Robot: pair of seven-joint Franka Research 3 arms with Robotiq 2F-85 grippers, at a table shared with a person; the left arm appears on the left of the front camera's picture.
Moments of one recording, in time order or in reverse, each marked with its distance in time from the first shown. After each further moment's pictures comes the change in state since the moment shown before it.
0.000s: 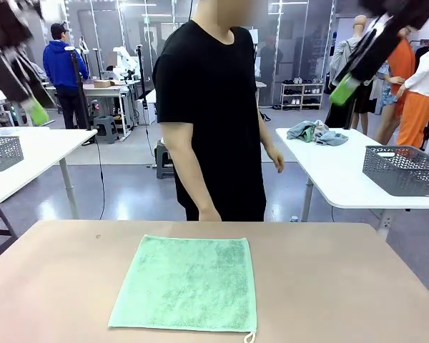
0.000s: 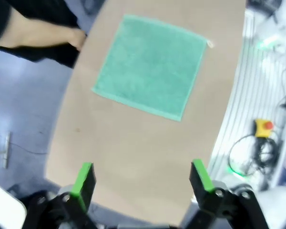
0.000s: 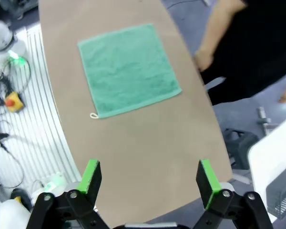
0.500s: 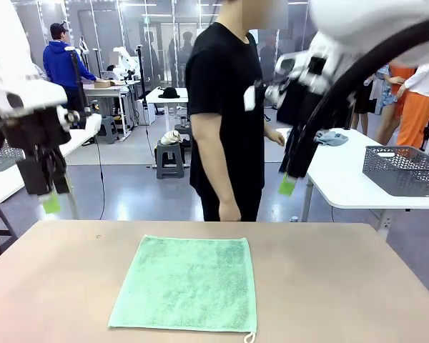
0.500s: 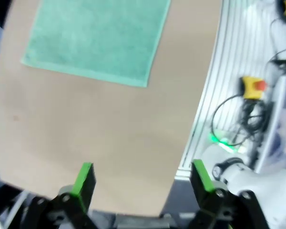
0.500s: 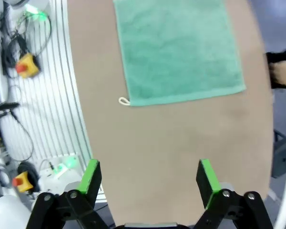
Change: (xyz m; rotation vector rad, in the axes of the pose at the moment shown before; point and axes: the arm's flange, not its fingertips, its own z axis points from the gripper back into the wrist) left arm -0.025 -0.040 -0.144 -0.179 0.245 -0.047; right arm 0.015 0.034 -0.176 0.222 0.226 0.100
